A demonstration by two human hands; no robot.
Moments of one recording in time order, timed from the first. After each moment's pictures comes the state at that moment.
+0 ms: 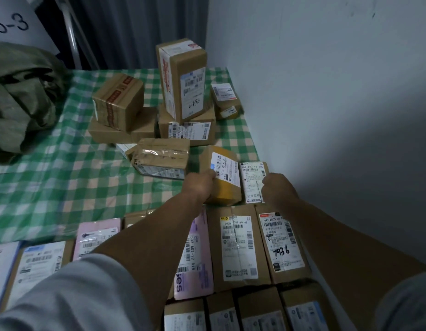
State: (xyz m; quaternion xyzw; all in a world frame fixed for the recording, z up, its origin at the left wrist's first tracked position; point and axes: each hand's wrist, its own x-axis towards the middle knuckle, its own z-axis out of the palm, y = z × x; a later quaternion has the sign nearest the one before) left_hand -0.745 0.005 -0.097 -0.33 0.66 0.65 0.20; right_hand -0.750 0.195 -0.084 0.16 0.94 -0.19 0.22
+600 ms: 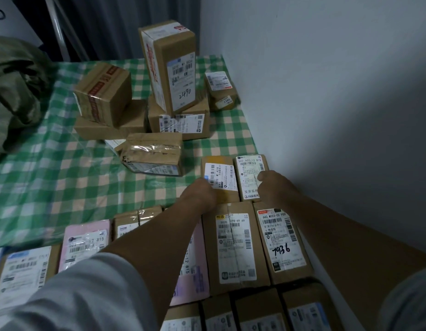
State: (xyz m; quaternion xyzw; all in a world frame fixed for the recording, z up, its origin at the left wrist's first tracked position) left_hand -0.744 0.022 -0.122 -0.18 0.88 0.34 0.28; right_hand -0.764 0.208 -0.113 0.08 0.95 -0.12 0.26
